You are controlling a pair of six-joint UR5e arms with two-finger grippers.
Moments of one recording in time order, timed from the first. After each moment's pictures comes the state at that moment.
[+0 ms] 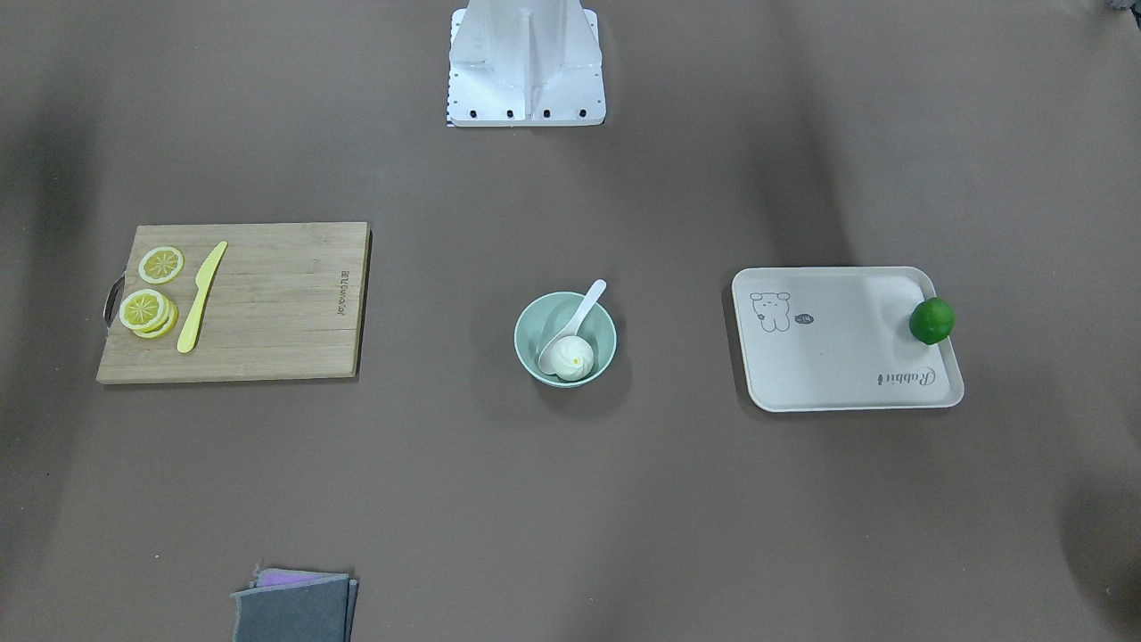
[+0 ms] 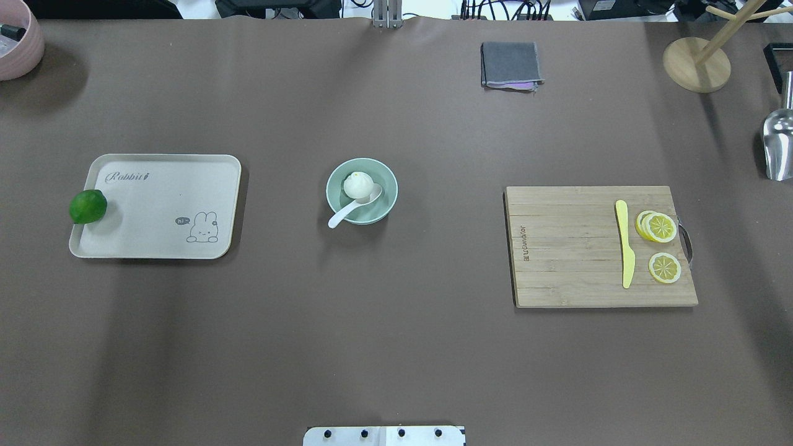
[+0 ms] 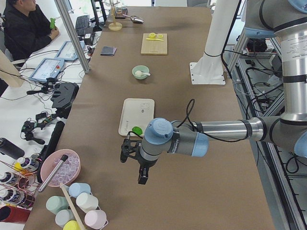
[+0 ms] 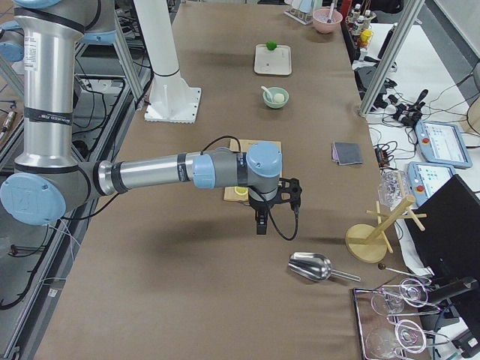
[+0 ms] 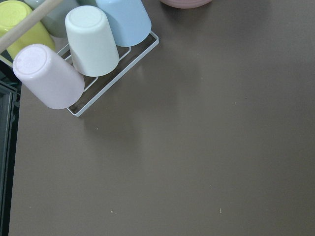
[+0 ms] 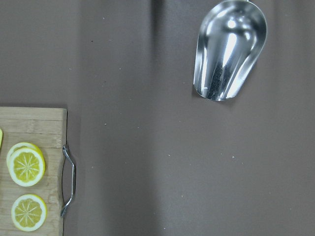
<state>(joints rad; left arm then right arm) -1.72 -1.35 -1.75 -1.80 -2.30 0.02 1.55 -1.69 1.86 -1.64 2.39 0.07</state>
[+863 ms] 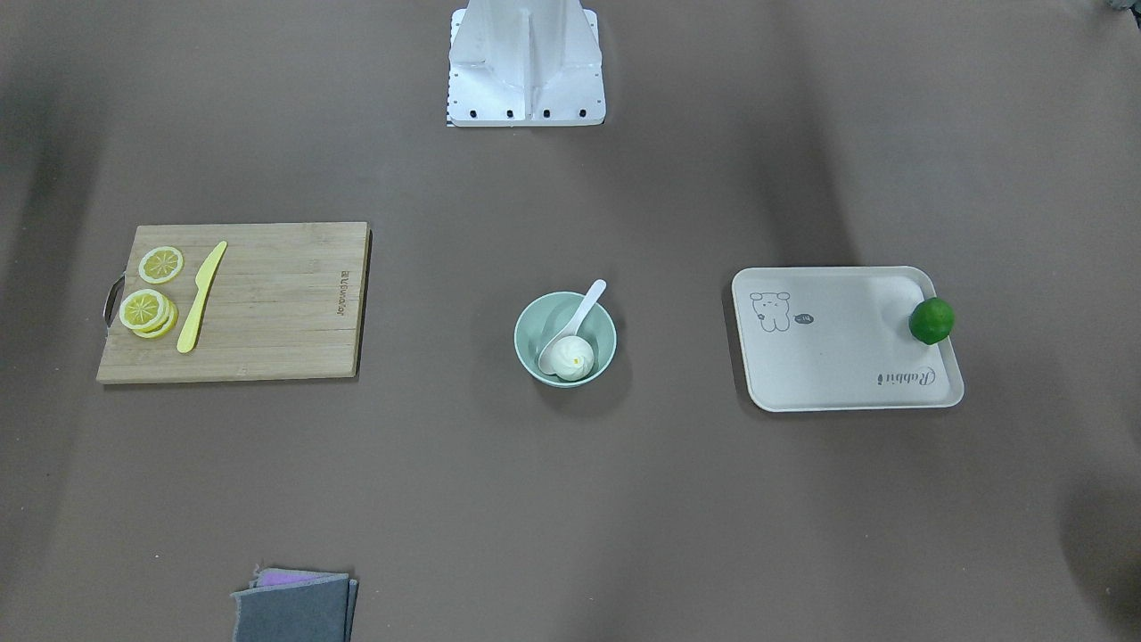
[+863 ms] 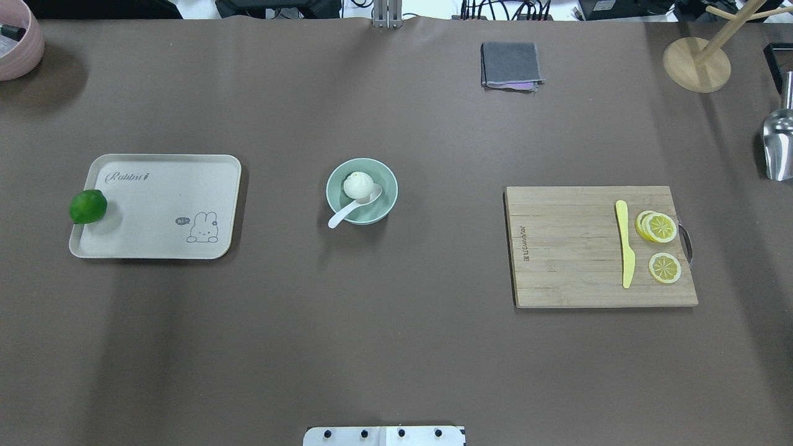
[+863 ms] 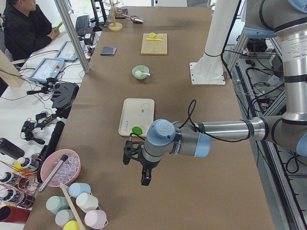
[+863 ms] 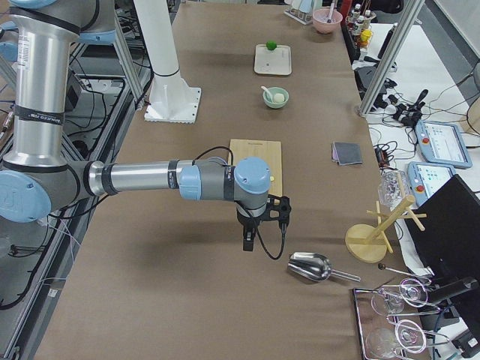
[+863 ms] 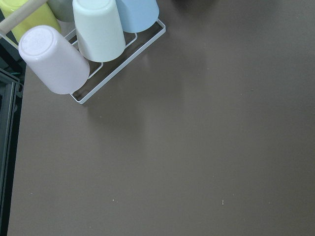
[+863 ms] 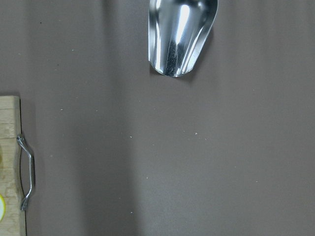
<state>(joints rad) -1.72 -1.34 -1.75 -1.79 -2.30 0.00 1.57 -1.73 1.83 -1.64 2.34 0.07</state>
